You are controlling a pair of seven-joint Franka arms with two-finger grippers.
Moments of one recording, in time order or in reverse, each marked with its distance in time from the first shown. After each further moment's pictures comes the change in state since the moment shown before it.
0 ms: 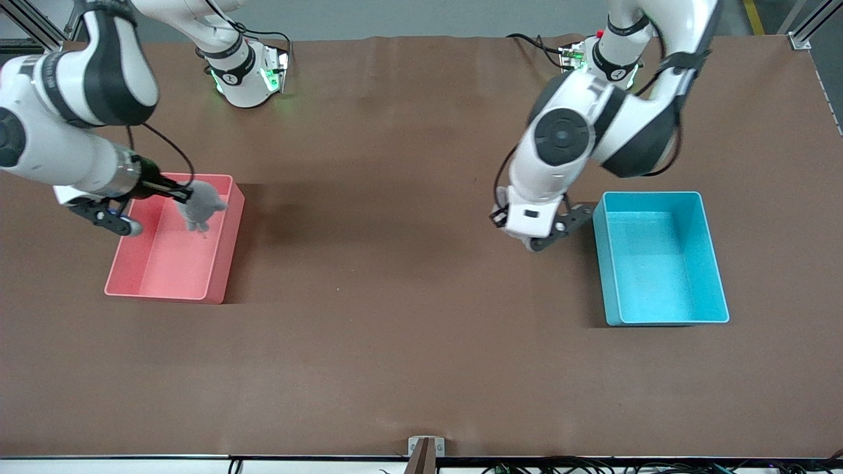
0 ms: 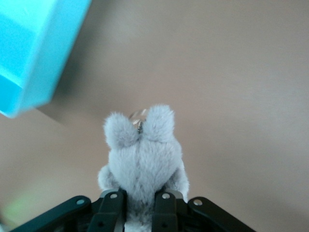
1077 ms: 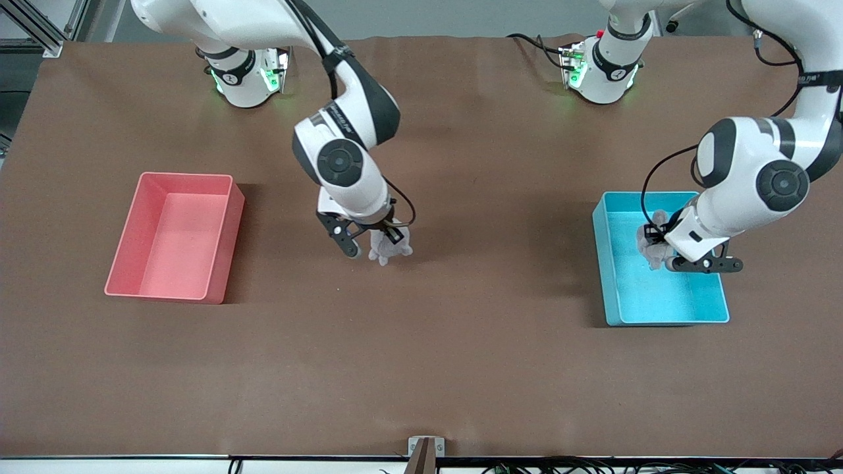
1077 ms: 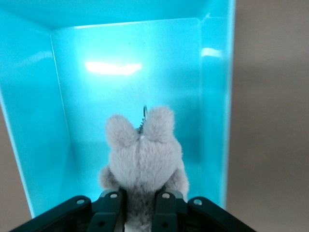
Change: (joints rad) left arm 0.488 -0.041 0.008 -0.379 0.109 0.366 0.985; right arm 0.542 0.569 0.000 0.444 0.092 0.341 0.920
